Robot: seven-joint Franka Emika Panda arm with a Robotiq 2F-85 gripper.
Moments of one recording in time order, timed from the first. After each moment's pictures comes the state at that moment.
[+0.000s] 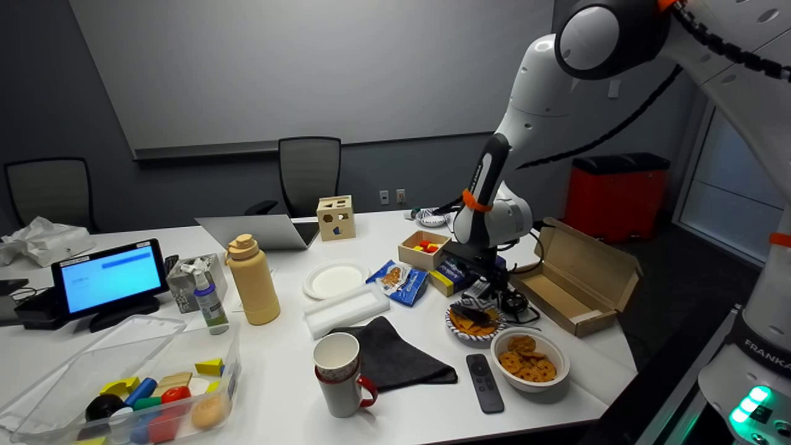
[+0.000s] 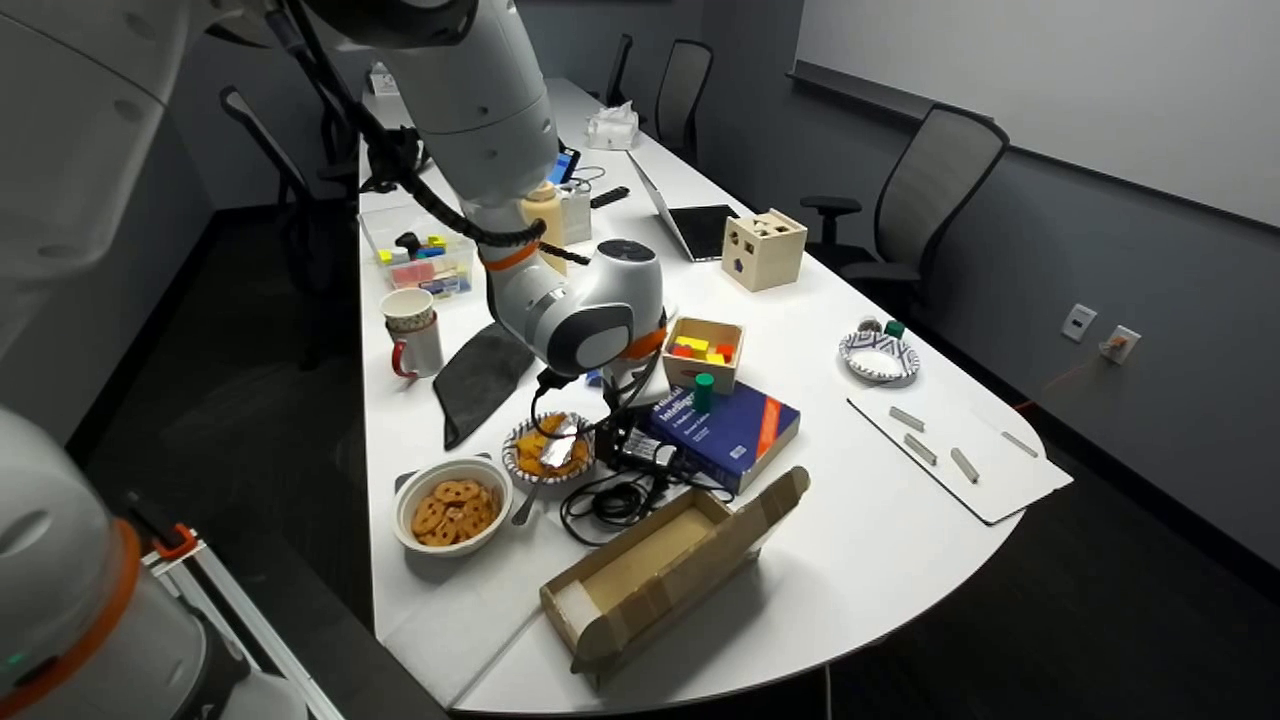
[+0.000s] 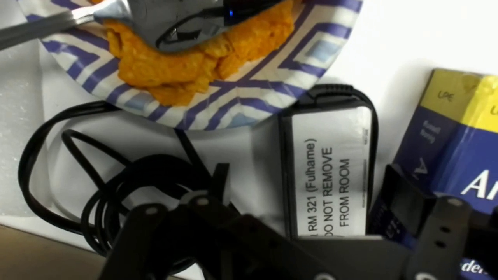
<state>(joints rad) 0.18 0.72 -0.12 -2.17 0.32 2.90 1.19</state>
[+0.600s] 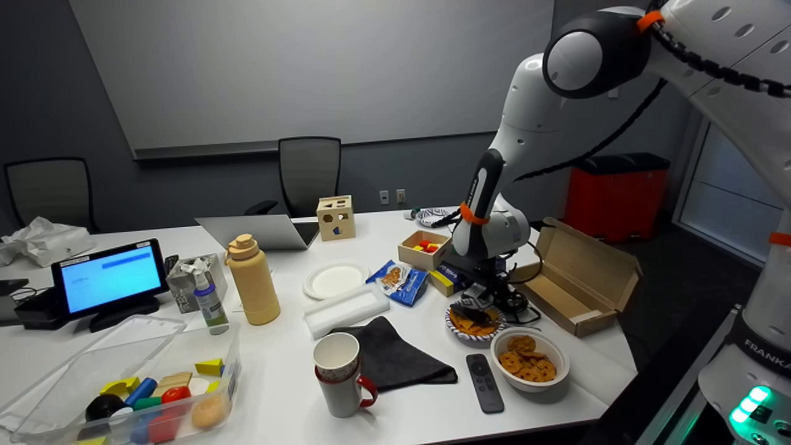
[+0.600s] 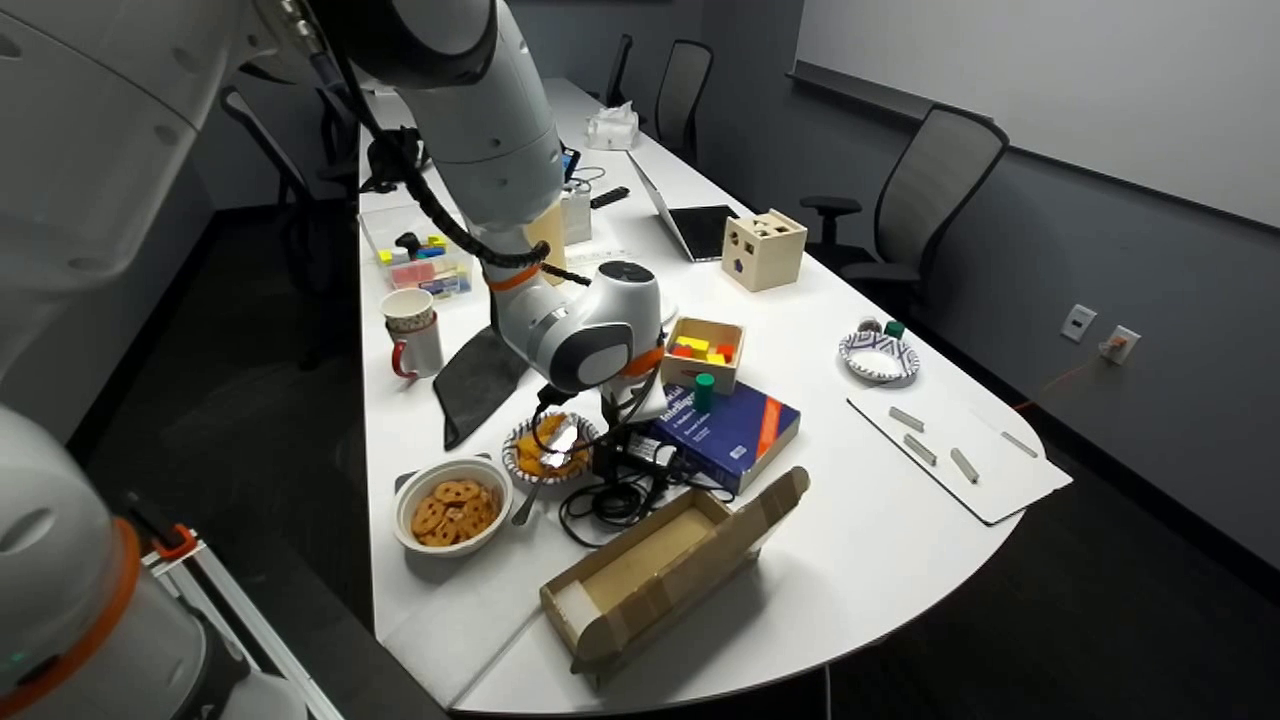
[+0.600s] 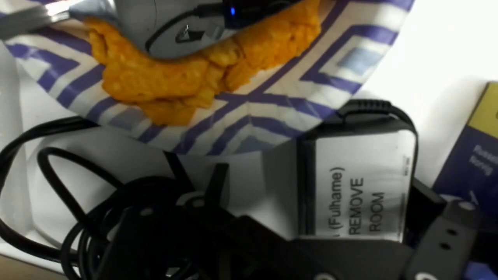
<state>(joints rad) 0.19 0.80 -0.12 -2.11 0.32 2.90 1.19</state>
